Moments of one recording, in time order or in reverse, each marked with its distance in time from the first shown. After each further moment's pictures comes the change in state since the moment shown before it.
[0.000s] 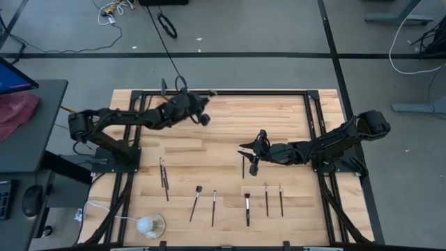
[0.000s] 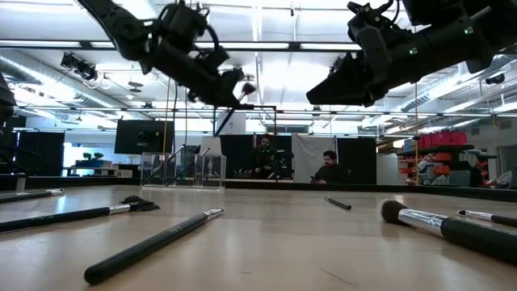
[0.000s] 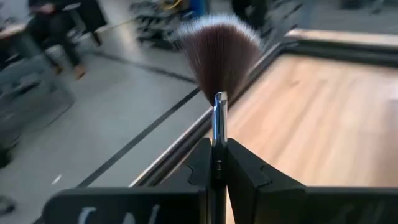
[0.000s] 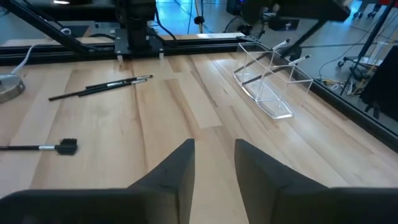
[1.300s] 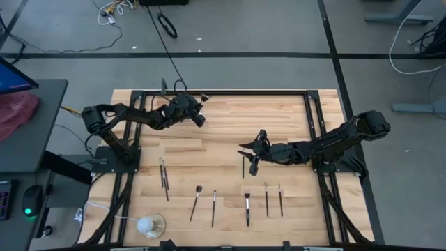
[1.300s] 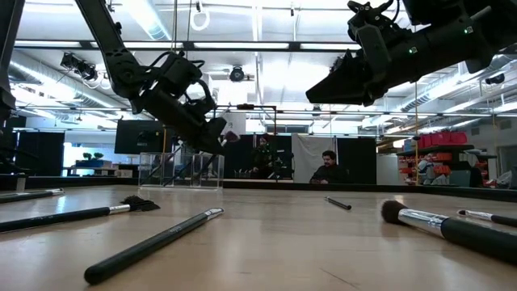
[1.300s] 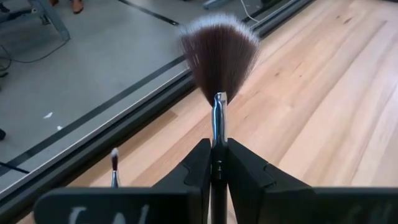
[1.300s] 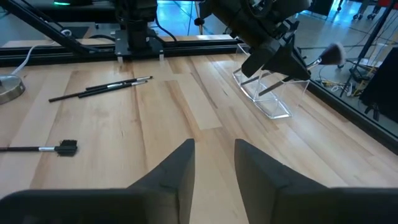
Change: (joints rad) left arm 0.146 0.176 -0.145 0.165 0.110 -0.116; right arm 0.000 0.001 0.000 0.007 0.000 -0.006
